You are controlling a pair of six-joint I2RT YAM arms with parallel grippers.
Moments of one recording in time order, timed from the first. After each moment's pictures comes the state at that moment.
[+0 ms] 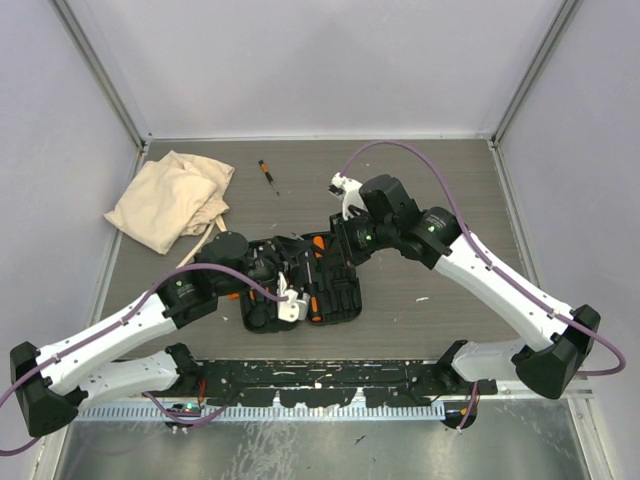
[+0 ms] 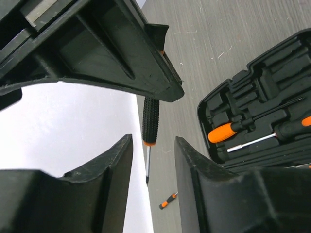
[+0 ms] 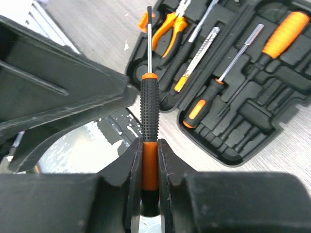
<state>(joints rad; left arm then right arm) -0.92 0.93 0.83 -0.21 0.28 1.26 0.76 1.28 1.33 -0.78 -0.39 0.36</state>
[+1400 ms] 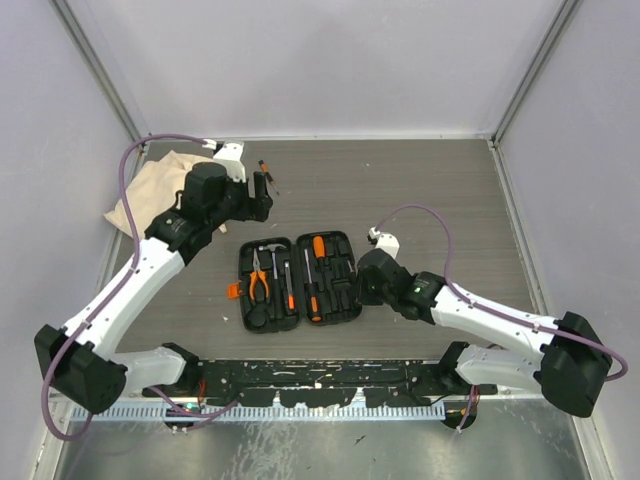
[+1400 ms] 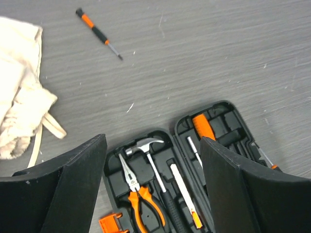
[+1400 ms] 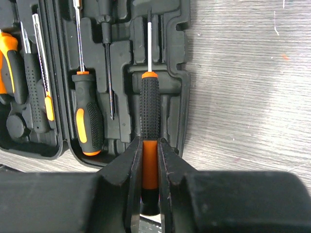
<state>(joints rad) -0.48 1.19 1.16 -0.39 -0.08 -0.23 0.89 1.09 0.65 -0.41 0.25 0.81</state>
